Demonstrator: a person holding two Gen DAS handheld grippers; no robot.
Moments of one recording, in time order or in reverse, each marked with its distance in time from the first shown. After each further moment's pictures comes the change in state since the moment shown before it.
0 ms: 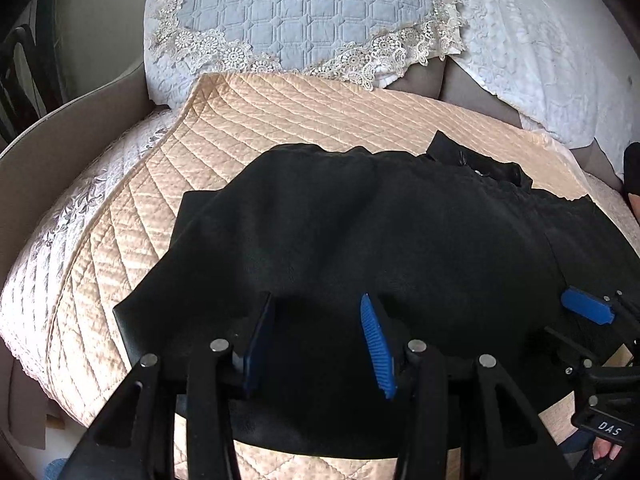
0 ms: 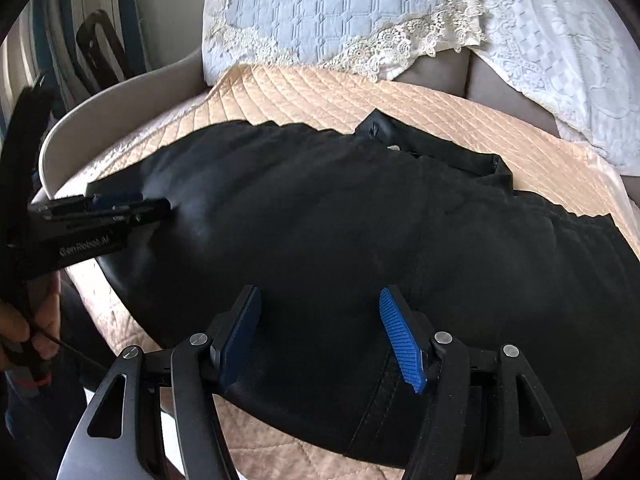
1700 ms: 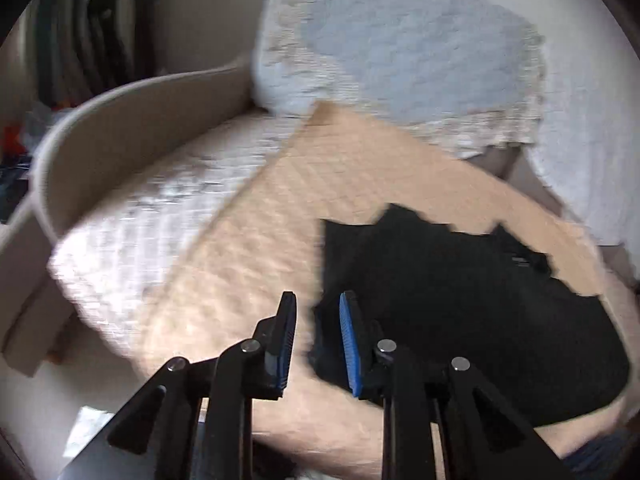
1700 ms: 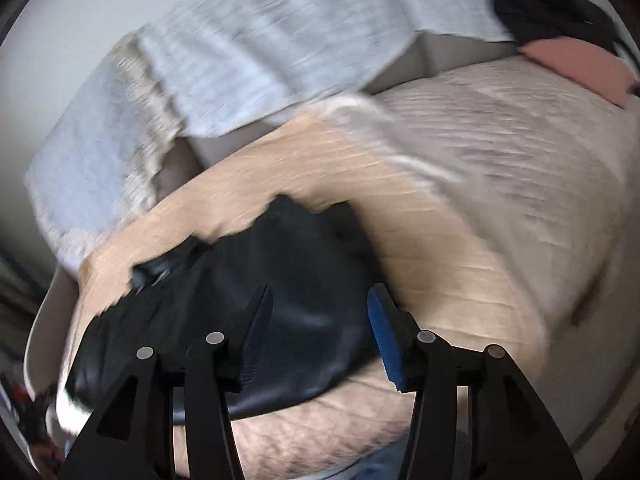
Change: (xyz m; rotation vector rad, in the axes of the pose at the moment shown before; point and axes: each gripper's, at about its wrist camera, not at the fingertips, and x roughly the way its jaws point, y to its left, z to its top) left arm -0.075 0.076 -0.004 -0.283 -0.086 0.051; right arm -0.182 -0.257 -0.069 0.719 -0.132 -0.227
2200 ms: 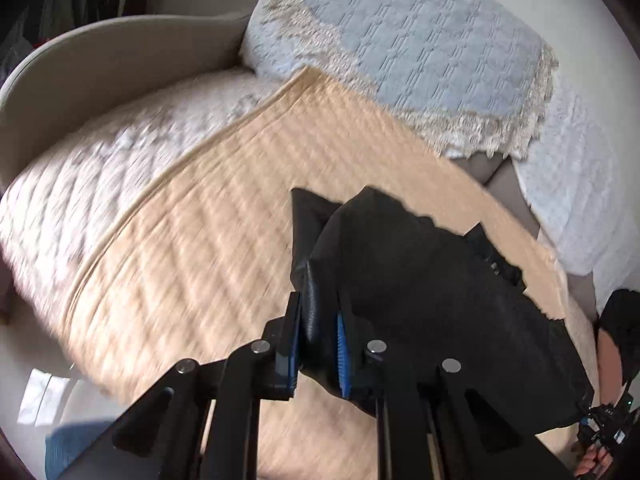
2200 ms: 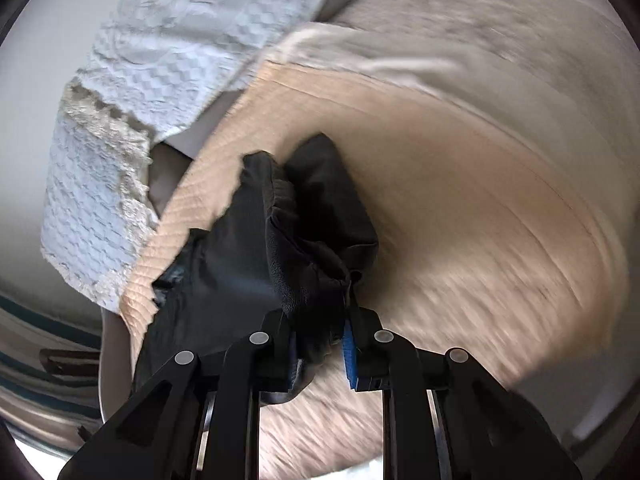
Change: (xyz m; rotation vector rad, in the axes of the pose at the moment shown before) left arm 0.043 0.019 -0.002 -0.146 0.103 -0.099; right arm 0.050 -0.065 -0.016 0.363 0.189 0.118
